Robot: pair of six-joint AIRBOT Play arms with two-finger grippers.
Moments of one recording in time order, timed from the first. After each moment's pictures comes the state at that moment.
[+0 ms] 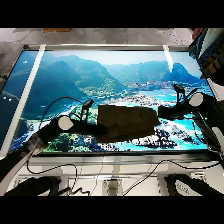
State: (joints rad) left arm -0.54 -1.16 0.77 0.84 -0.83 -1.44; right arm -0.07 -1.18 0.98 -1.30 1.20 1.56
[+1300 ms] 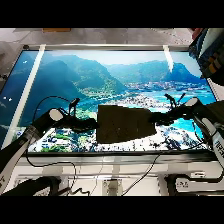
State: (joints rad) left arm -0.29 -1.23 0.77 0.84 -0.91 -1.44; right arm -0.16 -1.48 0.95 -0.96 1.17 1.10
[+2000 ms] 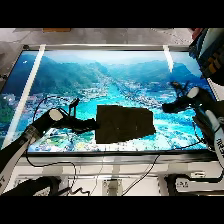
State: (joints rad) left arm -0.29 -1.23 0.77 0.84 -0.93 -1.44; right arm -0.21 -1.48 1.19 -1.34 1.13 1.23
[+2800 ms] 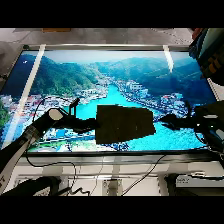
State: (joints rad) left arm -0.29 -1.23 0.77 0.78 -0.93 -1.44; right arm -0.51 -1.48 0.75 -0.60 1.19 0.80
